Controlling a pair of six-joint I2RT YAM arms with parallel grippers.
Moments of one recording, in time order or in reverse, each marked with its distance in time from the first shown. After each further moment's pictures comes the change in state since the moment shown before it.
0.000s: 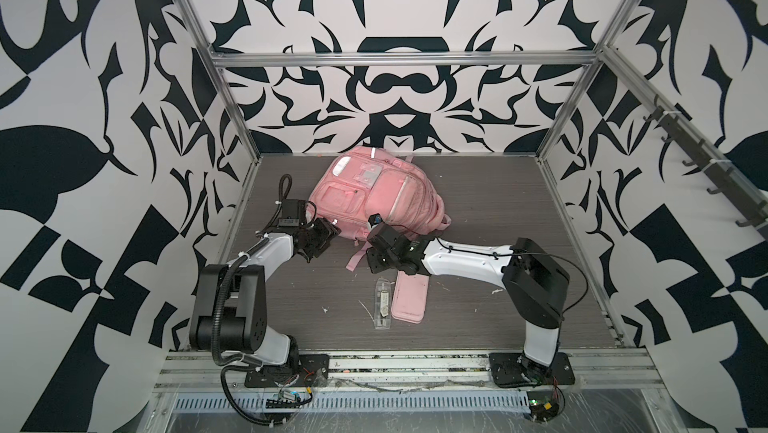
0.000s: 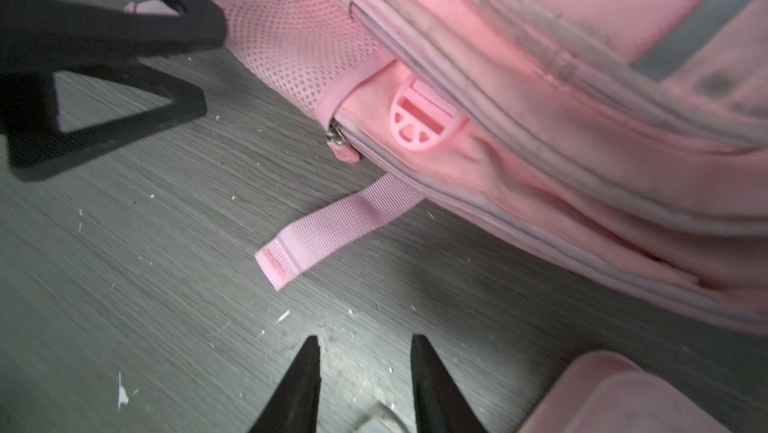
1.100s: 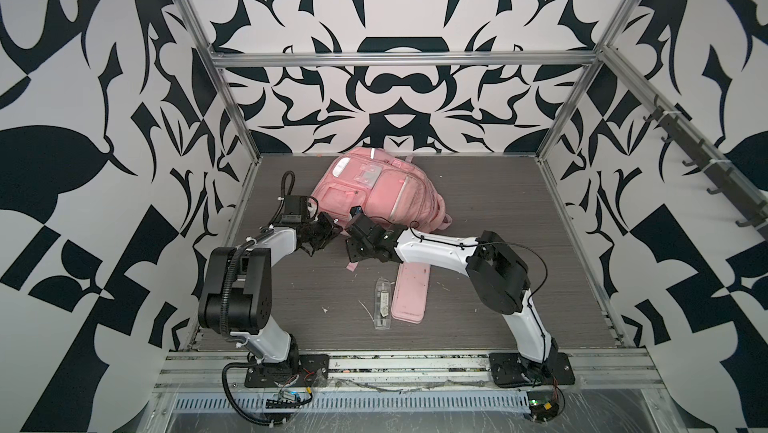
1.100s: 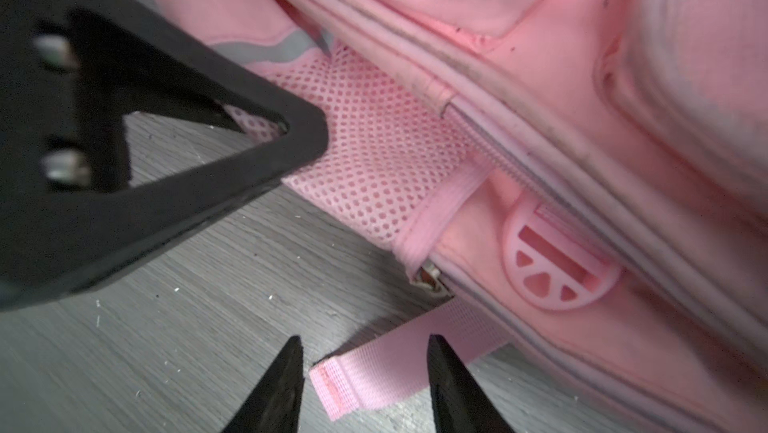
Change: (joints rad) left arm -0.011 0.085 0.049 0.108 0.121 0.011; right arm -0.011 0.236 0.322 -0.093 -0.005 0.032
